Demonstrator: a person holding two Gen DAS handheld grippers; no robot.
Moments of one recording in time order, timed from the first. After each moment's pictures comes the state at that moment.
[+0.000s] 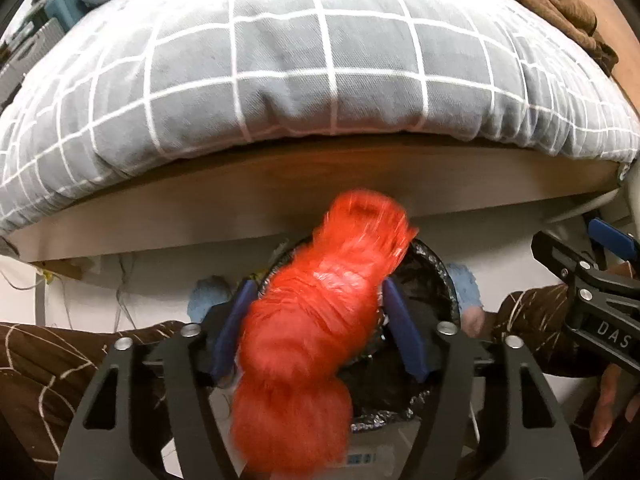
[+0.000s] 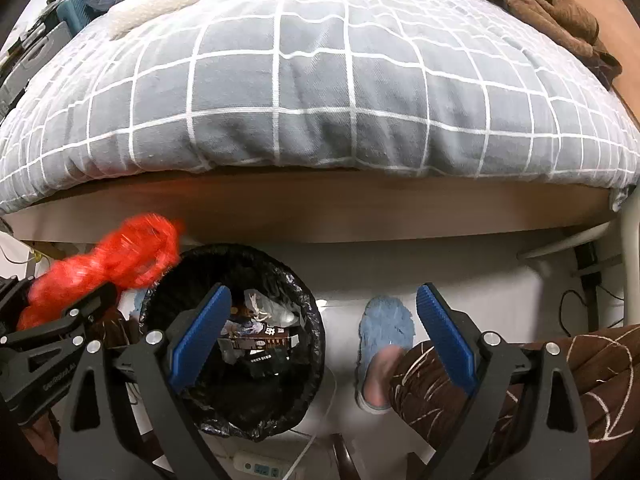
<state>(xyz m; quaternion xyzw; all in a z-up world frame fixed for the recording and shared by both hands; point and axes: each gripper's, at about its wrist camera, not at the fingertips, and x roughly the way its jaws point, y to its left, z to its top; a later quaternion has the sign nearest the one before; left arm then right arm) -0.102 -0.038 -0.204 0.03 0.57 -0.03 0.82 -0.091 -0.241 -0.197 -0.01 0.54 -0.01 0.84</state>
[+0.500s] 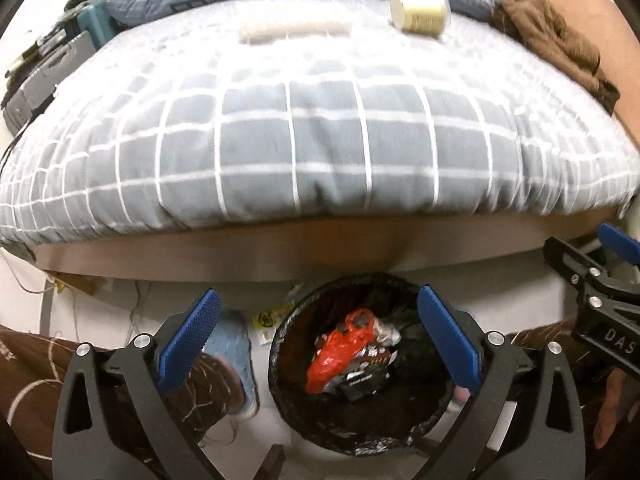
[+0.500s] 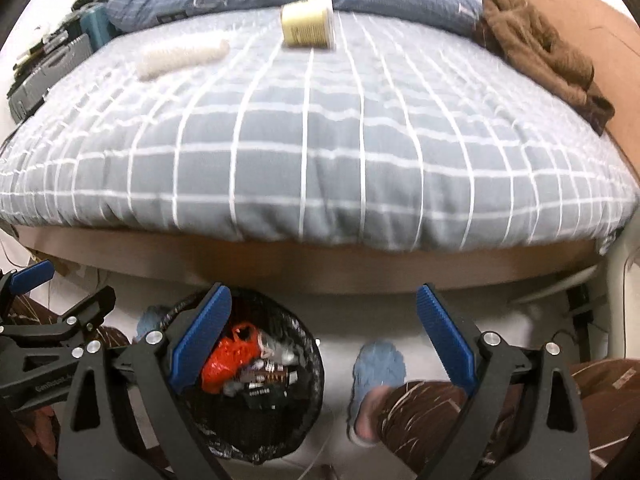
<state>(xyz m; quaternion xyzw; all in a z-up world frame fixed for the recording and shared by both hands) -0.100 -0.022 -0.147 0.01 0.50 -0.01 0.87 -0.089 -0.230 -0.137 -0.03 0.46 0.01 0.89</state>
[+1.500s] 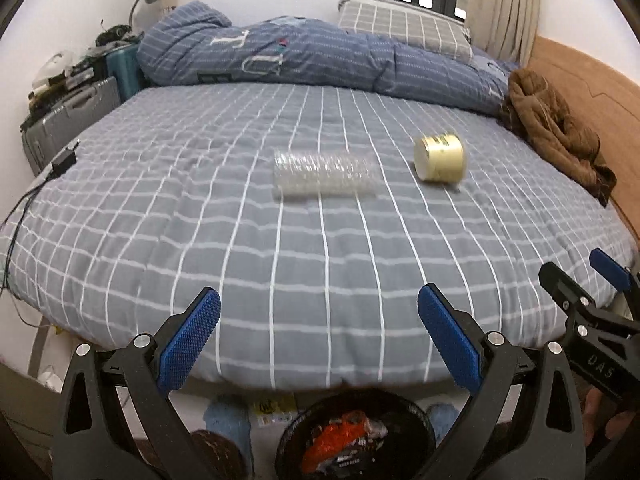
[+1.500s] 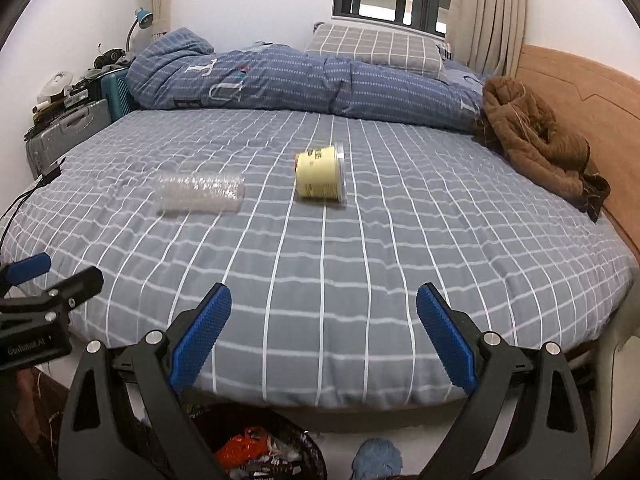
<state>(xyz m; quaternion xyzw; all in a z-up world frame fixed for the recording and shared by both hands) -0.035 0.004 -0.048 -0.03 0.38 0.01 0.92 -0.028 -0.216 -0.047 -0.04 0.32 0.02 0.95</state>
